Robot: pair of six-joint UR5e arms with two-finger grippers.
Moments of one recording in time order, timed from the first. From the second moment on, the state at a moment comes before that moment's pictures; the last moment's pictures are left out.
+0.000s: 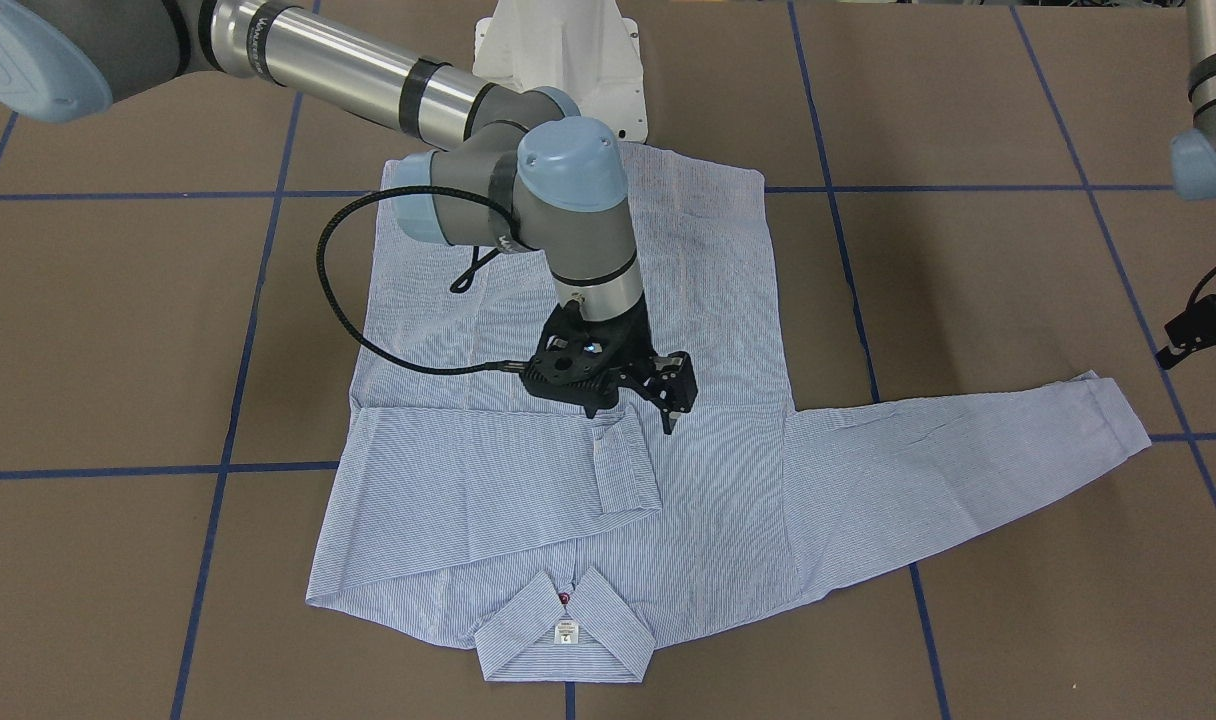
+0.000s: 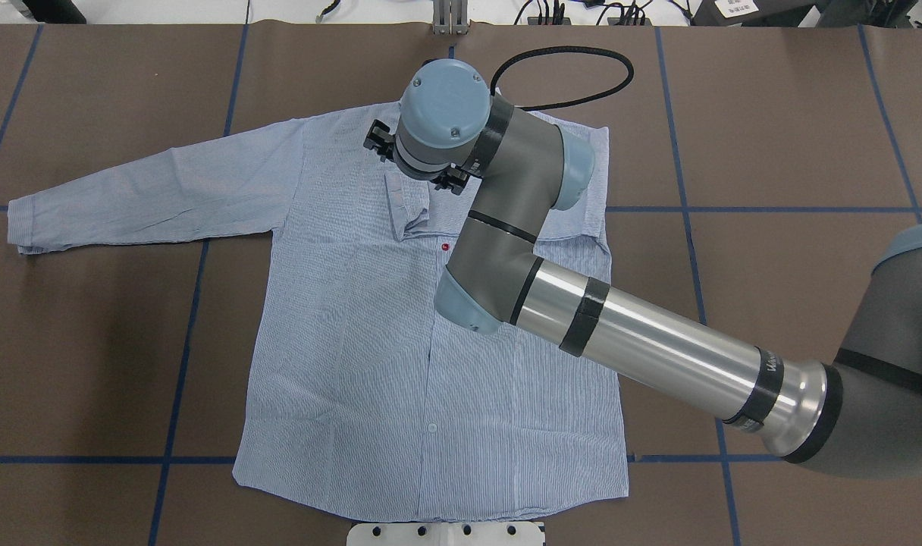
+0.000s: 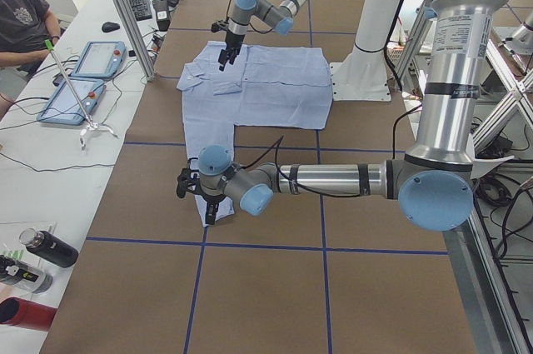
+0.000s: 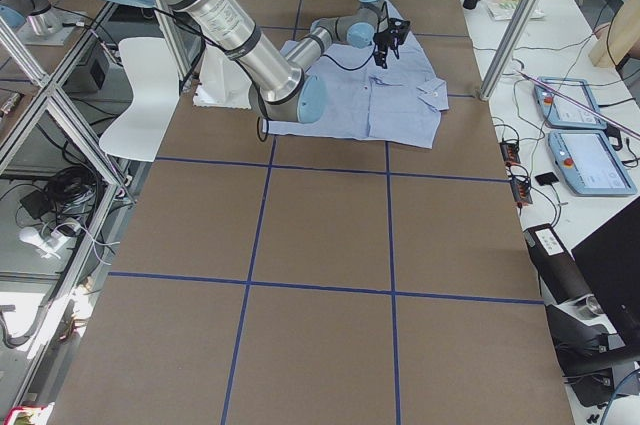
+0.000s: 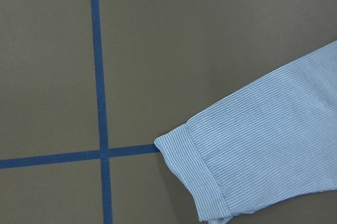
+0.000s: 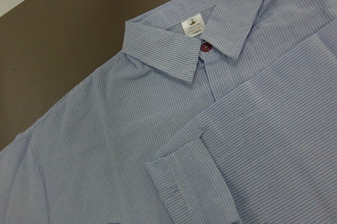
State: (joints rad) left arm -1.26 -1.65 -1.36 -2.27 -2.30 -0.57; right arm 0.61 -0.60 1.23 -1.21 1.74 1.63
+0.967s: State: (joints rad) left arm -1.17 -1.66 -1.22 -2.44 -2.30 -0.78; right arm 0.67 -0.76 1.39 -1.25 1.77 1.63
